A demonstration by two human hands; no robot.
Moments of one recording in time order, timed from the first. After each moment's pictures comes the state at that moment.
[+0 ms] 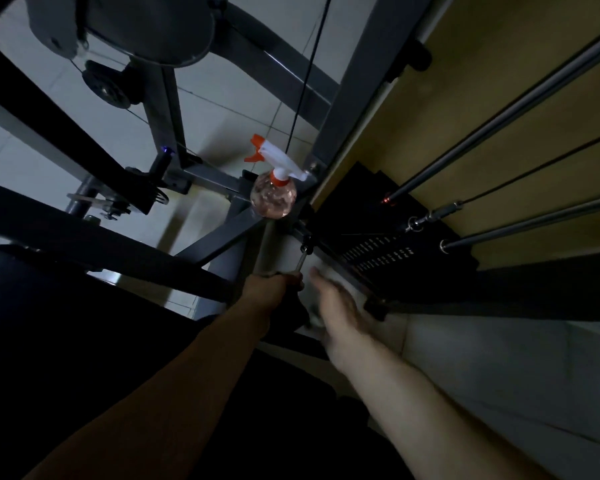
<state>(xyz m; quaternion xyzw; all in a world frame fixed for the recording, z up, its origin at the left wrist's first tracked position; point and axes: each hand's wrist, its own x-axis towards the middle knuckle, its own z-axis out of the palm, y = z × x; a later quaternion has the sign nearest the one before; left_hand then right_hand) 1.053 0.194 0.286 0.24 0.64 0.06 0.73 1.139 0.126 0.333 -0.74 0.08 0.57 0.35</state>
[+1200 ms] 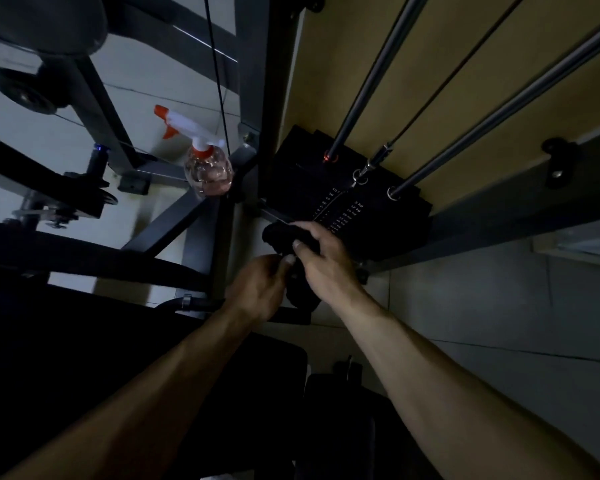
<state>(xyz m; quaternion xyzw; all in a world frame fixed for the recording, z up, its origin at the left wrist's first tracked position) 1.076 0.130 0.316 0.71 0.42 0.02 0.56 1.208 0.072 0.321 -0.75 -0.24 0.43 0.44</state>
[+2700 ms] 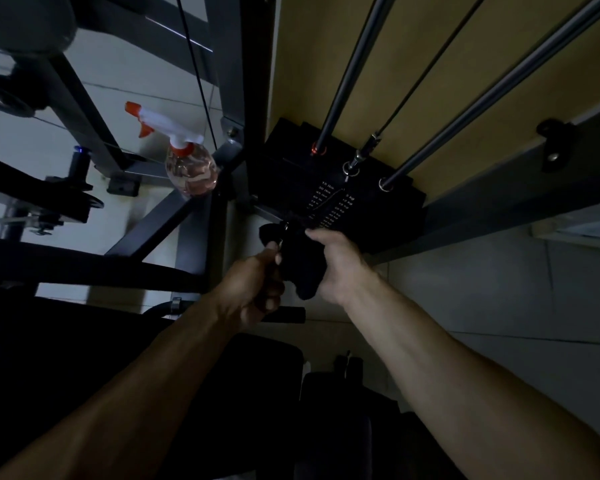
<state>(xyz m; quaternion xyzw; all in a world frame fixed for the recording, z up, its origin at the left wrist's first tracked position) 1.096 0.135 0.316 0.23 0.50 -0.01 0.83 1.227 0.069 0.337 -0.58 0.19 0.58 0.53</state>
